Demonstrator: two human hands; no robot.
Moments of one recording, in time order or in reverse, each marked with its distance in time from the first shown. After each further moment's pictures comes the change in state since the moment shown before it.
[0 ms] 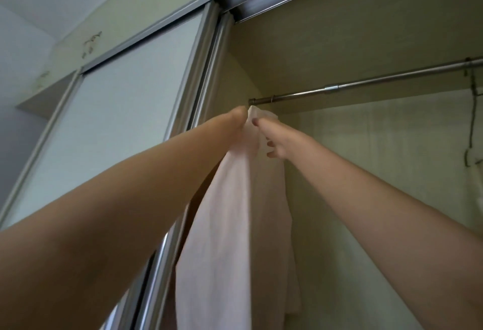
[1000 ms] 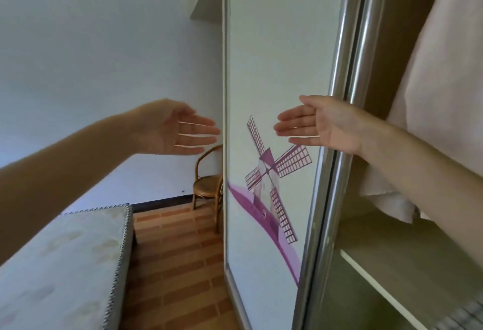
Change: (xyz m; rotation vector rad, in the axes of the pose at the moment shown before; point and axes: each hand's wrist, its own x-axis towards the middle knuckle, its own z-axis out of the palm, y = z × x) left_hand -0.294 -0.086 -0.337 0.282 0.367 -0.481; right_hand -0.246 0.072 0.187 0.558 -0.883 0.338
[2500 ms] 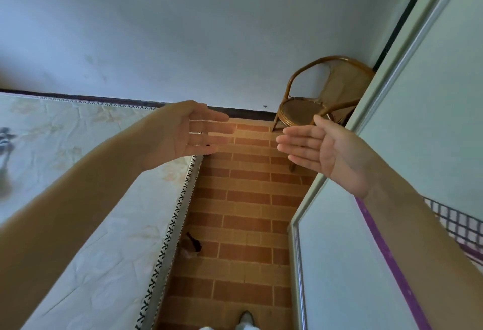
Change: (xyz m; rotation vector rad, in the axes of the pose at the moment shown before) left_hand 0.347 -0.168 -0.303 -0.170 0.410 -0.236; right_hand 0.507 0.226 0.213 0.219 -0.448 0.364
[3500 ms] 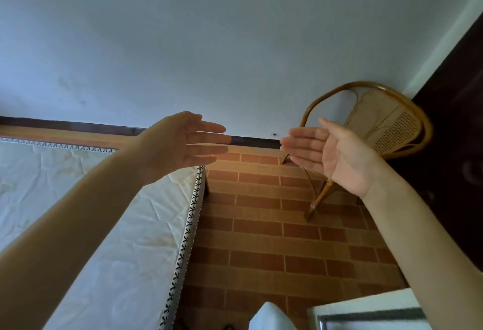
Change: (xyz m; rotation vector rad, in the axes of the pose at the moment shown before) left_hand 0.413 0.148 -0.133 -0.099 -0.054 -0.047; right_hand 0.450 -0.138 -0.048 0.103 0.015 0.060
